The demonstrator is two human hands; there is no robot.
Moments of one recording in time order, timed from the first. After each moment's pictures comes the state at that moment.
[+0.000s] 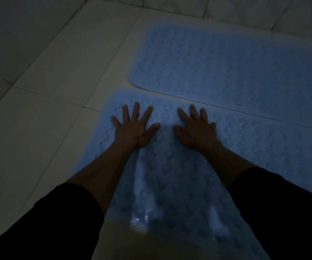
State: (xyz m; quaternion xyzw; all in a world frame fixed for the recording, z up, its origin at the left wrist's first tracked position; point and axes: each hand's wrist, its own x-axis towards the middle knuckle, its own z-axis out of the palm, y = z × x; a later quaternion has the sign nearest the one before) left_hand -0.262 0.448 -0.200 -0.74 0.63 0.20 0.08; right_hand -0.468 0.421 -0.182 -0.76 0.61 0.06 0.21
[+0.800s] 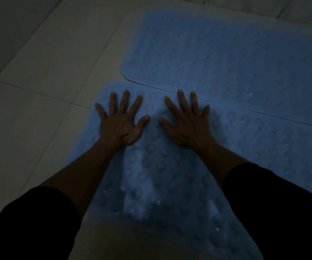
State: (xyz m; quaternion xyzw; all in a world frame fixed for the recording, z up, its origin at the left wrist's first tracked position) left_hand -0.242 0.448 -0.210 -0.74 0.66 0.11 0.01; right_hand -0.455 0.410 -0.198 -0.81 0.58 0.00 0.14
